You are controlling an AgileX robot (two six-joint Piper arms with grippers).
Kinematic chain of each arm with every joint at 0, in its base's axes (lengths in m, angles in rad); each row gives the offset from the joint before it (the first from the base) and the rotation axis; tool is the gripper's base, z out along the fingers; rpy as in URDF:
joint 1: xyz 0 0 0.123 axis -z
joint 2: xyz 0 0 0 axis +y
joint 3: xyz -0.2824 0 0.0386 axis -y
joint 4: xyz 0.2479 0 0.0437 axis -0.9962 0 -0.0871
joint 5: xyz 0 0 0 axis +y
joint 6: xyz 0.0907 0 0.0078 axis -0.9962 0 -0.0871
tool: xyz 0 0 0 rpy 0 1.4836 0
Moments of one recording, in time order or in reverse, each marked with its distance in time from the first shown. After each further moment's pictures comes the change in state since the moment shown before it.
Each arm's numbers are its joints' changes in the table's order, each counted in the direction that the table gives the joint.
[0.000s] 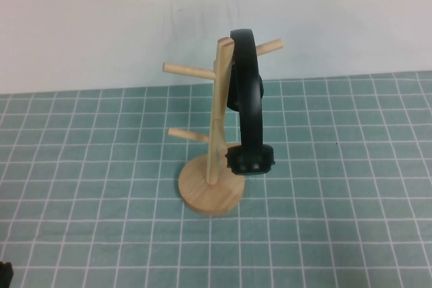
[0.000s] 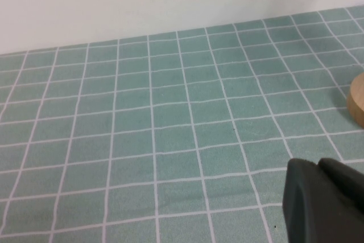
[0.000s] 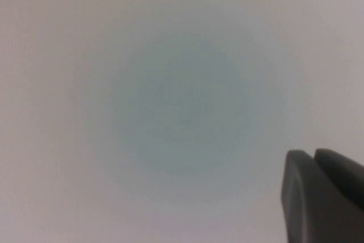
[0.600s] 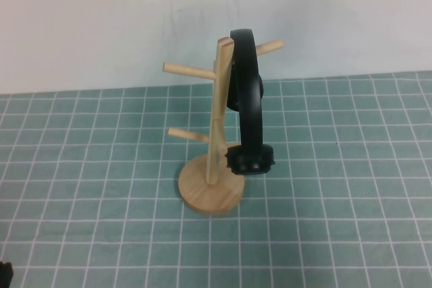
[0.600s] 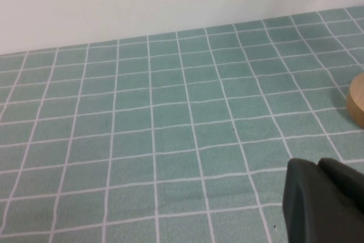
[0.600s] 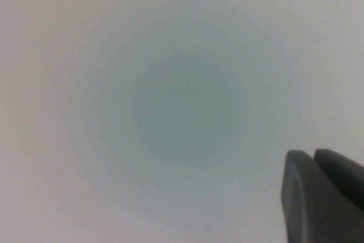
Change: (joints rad) right arm 0.000 0.429 0.760 -0.030 1.117 -0.228; left arm 0.000 0.000 0.000 0.000 0.000 0.000
